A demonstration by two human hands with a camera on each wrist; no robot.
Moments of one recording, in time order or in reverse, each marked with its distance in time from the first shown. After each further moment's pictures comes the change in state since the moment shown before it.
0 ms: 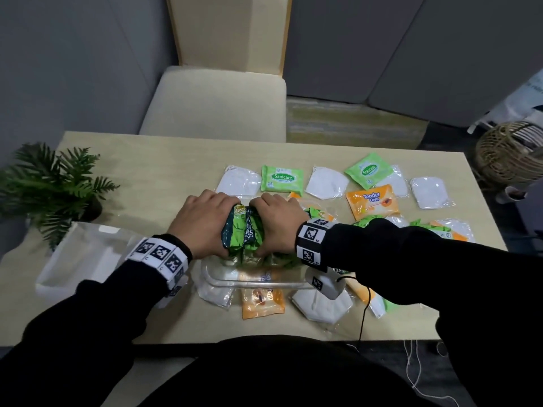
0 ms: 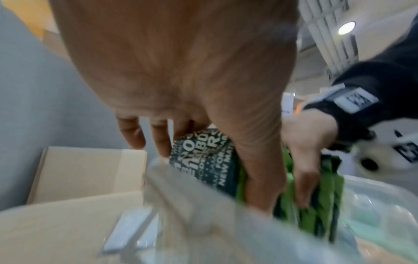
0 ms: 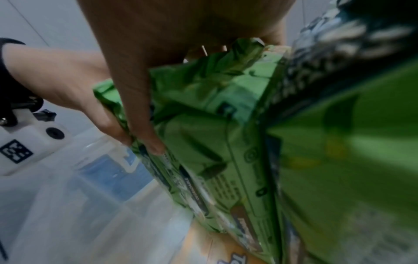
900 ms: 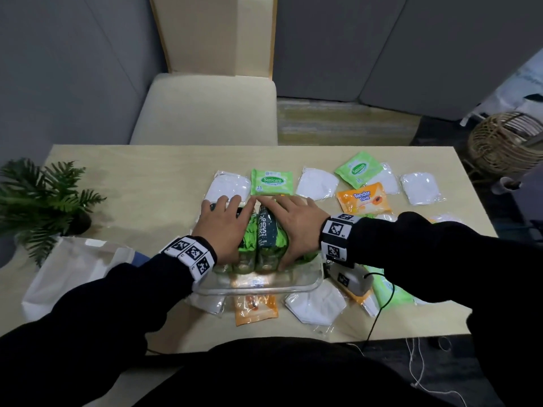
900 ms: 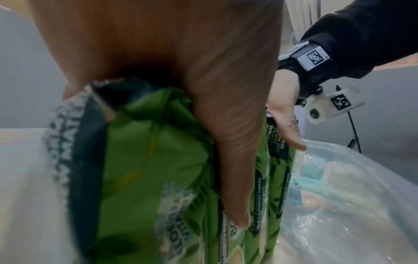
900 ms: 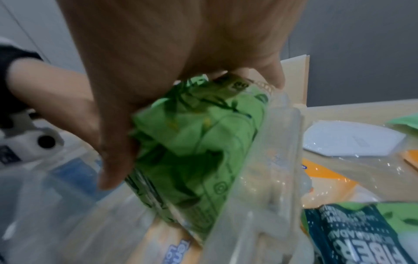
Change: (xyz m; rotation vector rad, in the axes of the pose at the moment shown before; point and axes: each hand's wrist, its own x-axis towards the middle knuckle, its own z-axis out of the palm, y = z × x) left_hand 0.040 0.053 0.018 0.280 -0.076 -0.025; right_hand -0.029 0.065 -0.006 -0.011 -0.110 -0.007
